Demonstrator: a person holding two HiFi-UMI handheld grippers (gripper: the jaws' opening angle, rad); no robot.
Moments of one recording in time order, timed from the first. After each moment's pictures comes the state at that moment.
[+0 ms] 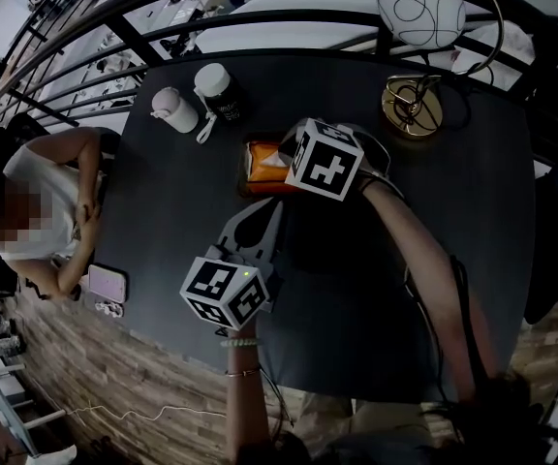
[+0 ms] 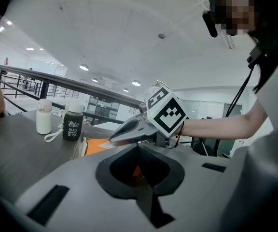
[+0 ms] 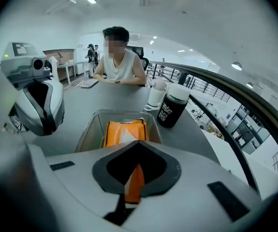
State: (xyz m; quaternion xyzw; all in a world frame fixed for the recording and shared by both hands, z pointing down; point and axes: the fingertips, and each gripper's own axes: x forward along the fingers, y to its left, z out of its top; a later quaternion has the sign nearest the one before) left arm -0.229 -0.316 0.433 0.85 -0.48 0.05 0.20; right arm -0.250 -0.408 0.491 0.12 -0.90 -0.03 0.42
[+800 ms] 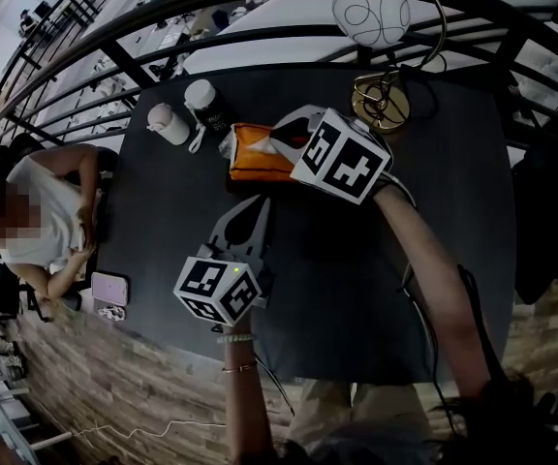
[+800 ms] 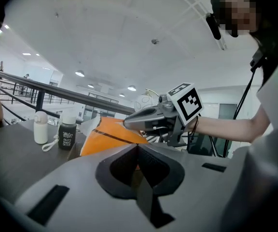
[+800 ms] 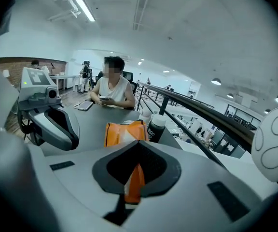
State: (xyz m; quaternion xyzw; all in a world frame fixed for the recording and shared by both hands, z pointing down) left arm -0.211 -0.292 0.392 0.87 -0.47 0.03 0.17; right arm -0.207 -0.380 0.381 0.20 -0.93 -0.05 0.30
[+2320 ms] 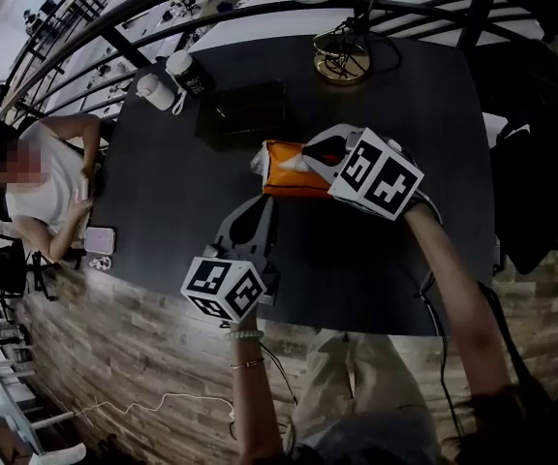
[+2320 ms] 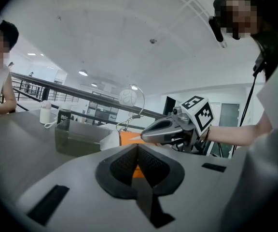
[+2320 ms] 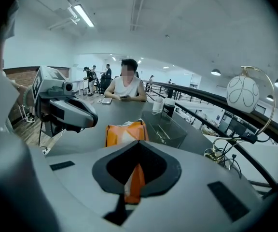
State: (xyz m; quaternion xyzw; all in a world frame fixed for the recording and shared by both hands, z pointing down) left arm -0.128 -0.166 0.409 0.85 -0.49 0.03 0.18; right arm -0.079 -0.229 0.420 0.18 -0.94 0.00 0.30
